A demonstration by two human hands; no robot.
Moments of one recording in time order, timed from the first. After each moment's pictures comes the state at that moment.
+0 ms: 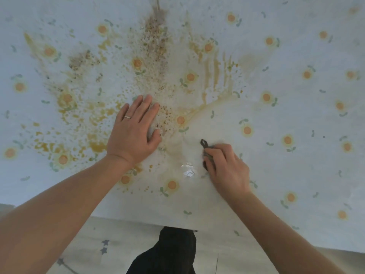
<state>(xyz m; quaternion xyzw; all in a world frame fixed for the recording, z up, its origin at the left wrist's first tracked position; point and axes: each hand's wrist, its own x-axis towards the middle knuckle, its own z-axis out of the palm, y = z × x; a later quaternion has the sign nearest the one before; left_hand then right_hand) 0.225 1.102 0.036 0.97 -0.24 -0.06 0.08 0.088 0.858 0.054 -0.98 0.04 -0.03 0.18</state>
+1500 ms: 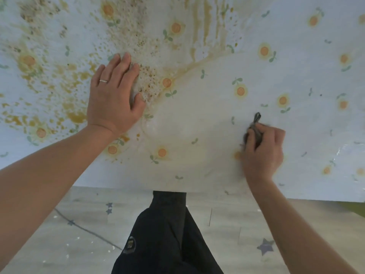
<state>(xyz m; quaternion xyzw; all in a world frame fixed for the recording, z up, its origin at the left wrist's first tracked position) 0.225 1.103 0.036 0.97 -0.23 -0.03 0.11 0.031 0.802 0.053 -0.91 0.37 -0.07 0.16</state>
